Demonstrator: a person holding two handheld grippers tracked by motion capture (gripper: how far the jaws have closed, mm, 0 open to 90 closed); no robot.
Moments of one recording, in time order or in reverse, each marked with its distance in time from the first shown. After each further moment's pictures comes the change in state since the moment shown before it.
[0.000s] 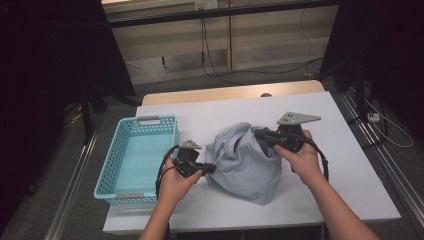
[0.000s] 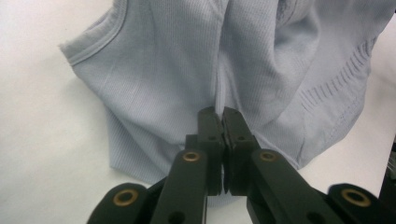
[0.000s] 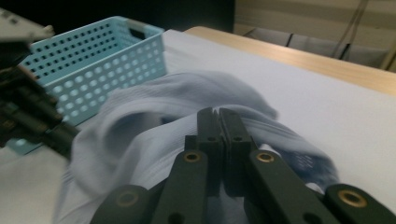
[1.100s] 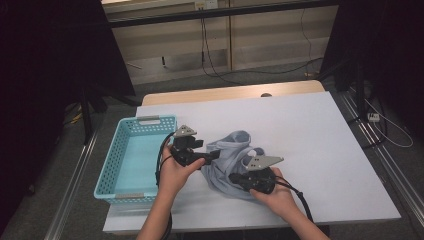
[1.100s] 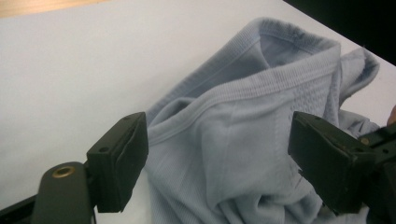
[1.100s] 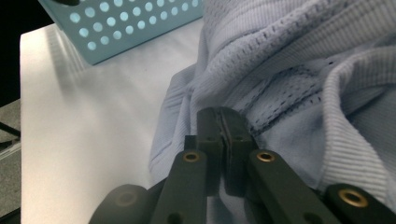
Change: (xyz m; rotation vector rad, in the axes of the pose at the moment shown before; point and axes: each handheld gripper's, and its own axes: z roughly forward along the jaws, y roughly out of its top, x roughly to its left) left arm 0.008 0.029 -0.006 -0.208 0.082 0.044; right arm 0.079 -0.077 0.041 0.149 0.176 -0.067
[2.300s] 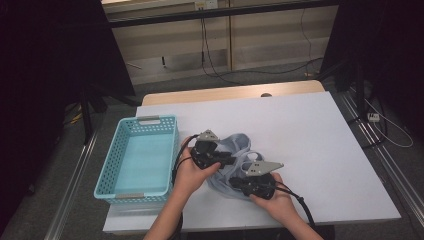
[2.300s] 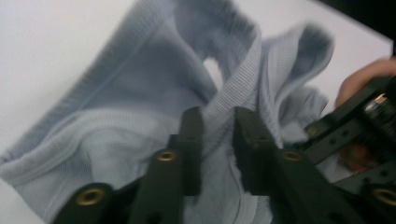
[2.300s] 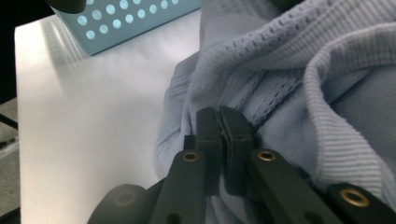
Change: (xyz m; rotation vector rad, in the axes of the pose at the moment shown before) left arm -0.033 0.001 0.034 0.153 -0.166 0.120; right arm 0.008 -0.011 0.001 0.001 -0.019 0.004
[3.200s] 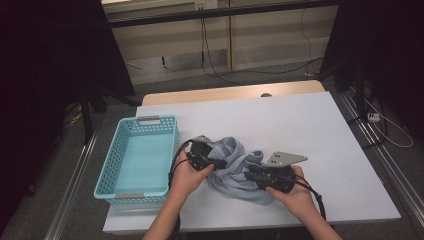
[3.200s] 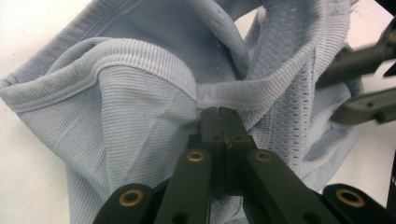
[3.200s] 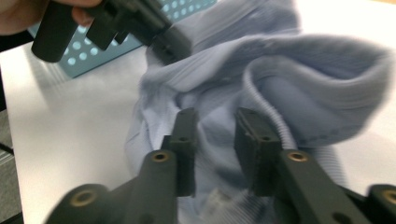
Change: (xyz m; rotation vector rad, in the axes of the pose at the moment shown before) left arm 0.015 -0.018 0.001 0.072 0.017 -0.150; right arm -0.020 0.012 -0.048 -0.047 -0.091 0.033
